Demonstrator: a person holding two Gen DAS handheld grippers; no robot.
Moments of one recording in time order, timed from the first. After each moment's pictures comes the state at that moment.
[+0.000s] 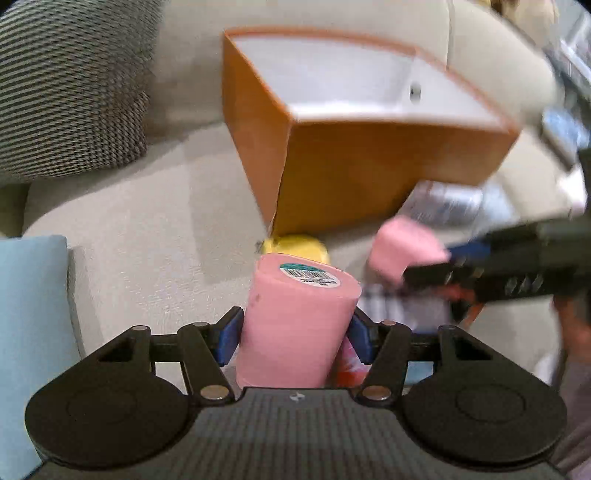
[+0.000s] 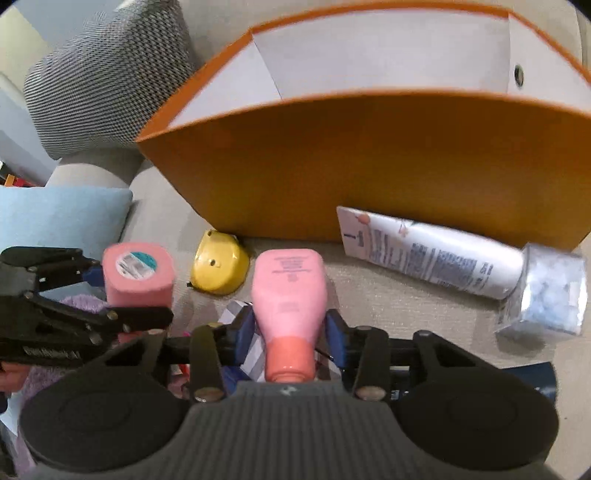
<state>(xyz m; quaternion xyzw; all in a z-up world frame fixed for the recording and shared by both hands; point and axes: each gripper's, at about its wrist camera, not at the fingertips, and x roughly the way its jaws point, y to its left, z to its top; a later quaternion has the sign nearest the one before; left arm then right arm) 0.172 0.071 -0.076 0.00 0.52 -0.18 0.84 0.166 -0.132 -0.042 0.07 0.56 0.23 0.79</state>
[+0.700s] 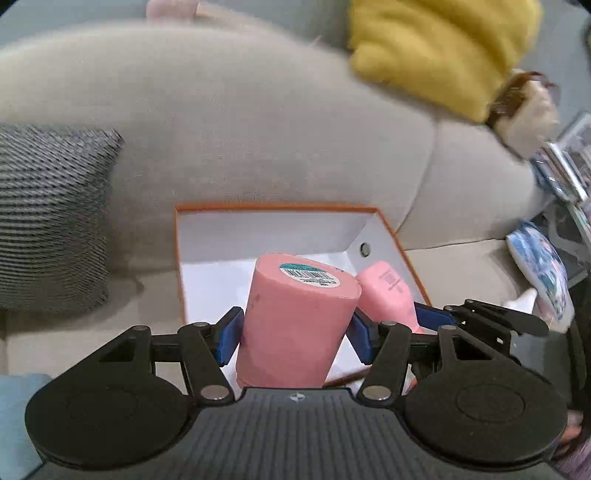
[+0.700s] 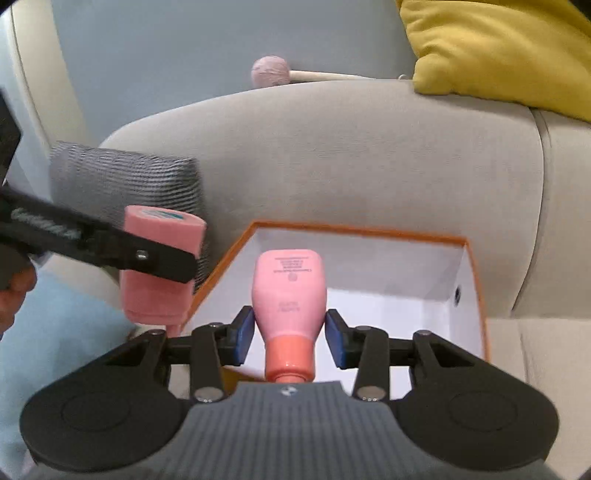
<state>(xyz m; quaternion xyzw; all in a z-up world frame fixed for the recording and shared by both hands) 0.319 0.027 0.048 -0.10 0.51 -0.19 0.84 0.245 -0.161 0.083 0.02 0.42 0.21 0.88</state>
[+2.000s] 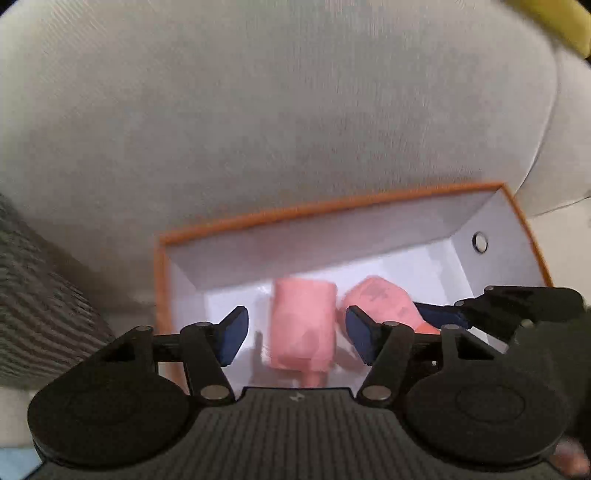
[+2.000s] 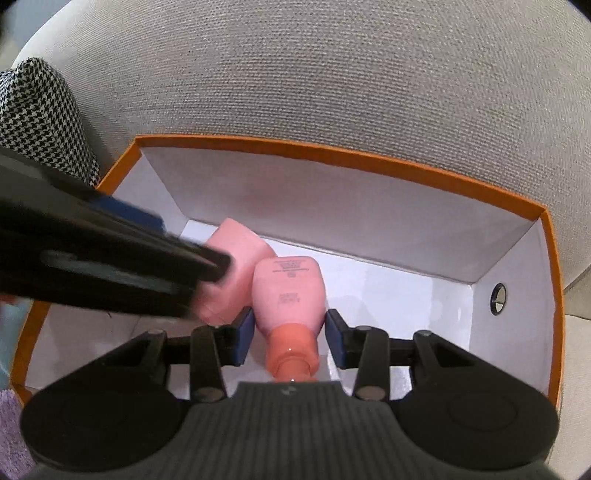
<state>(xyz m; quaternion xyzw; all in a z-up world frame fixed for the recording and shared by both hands) 0.411 -0.020 -0.030 0.03 0.56 -0.11 0.82 0.390 -0.134 -0.030 -0.04 0.58 0.19 0.79</state>
